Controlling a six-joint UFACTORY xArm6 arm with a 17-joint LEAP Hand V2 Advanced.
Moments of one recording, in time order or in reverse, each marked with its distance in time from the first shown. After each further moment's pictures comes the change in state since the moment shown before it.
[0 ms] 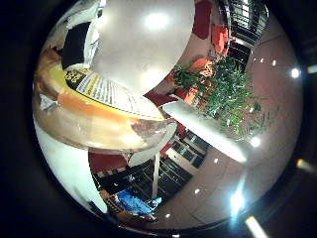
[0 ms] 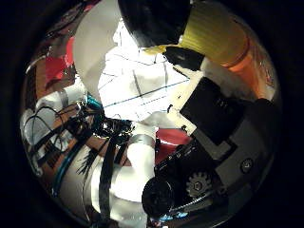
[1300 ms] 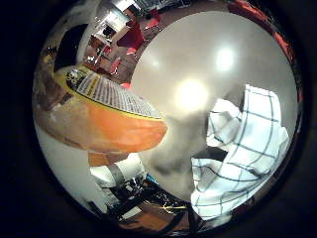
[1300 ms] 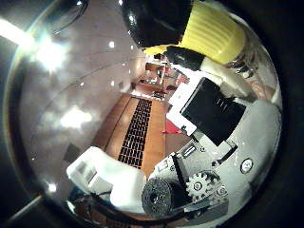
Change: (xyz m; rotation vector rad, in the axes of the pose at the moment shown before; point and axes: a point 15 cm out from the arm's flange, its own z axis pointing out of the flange) arm -0.196 -0.185 -0.107 0.785 -1.372 0.139
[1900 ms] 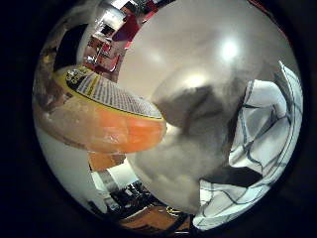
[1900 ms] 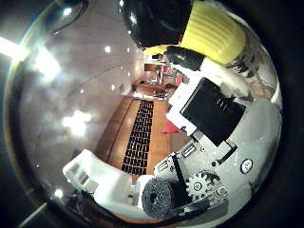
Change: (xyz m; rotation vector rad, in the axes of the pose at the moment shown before) arm 0.055 0.014 0.041 -0.061 0.007 0.052
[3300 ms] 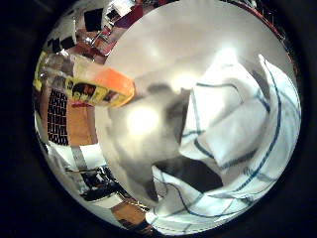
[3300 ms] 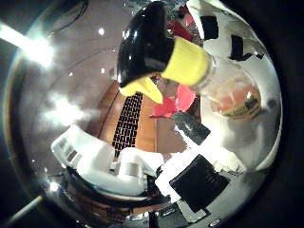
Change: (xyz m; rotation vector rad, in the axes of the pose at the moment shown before) arm 0.030 0.034 -0.047 -0.087 0.161 -0.138
